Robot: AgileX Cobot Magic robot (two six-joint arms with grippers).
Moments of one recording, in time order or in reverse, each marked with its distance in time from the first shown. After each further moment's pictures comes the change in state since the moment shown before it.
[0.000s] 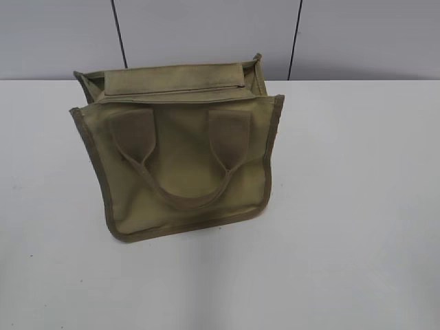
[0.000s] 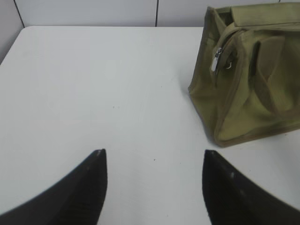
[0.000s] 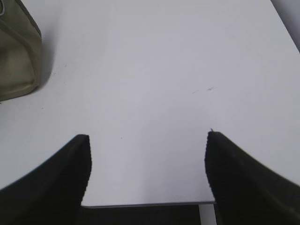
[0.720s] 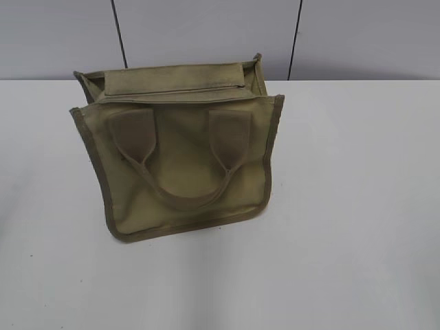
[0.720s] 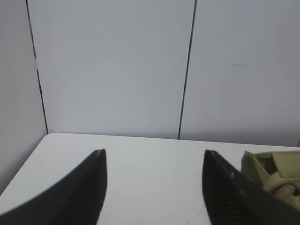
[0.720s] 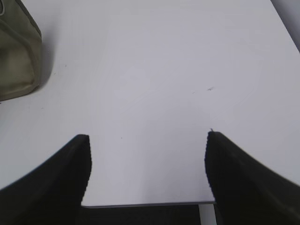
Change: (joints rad) left arm 0.000 0.345 0.113 0.002 -0.830 0.000; right arm 0.000 0.000 0.000 0.000 0.000 0.000
